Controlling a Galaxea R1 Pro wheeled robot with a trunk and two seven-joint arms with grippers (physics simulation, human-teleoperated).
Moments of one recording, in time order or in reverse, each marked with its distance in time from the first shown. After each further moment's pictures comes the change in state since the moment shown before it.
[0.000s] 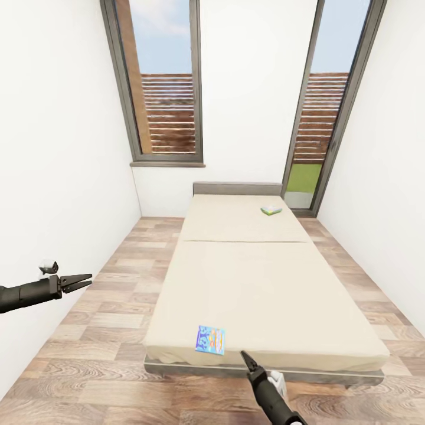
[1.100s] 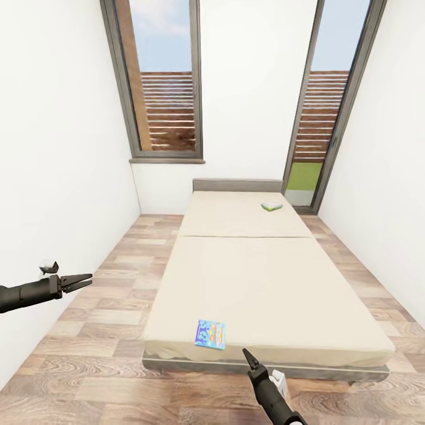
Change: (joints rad) left arm 0.000 -0.001 0.000 -0.001 0.001 -0.002 0.000; right arm 0.000 0.001 0.009 0.000 -0.056 -0.009 0.000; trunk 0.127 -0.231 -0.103
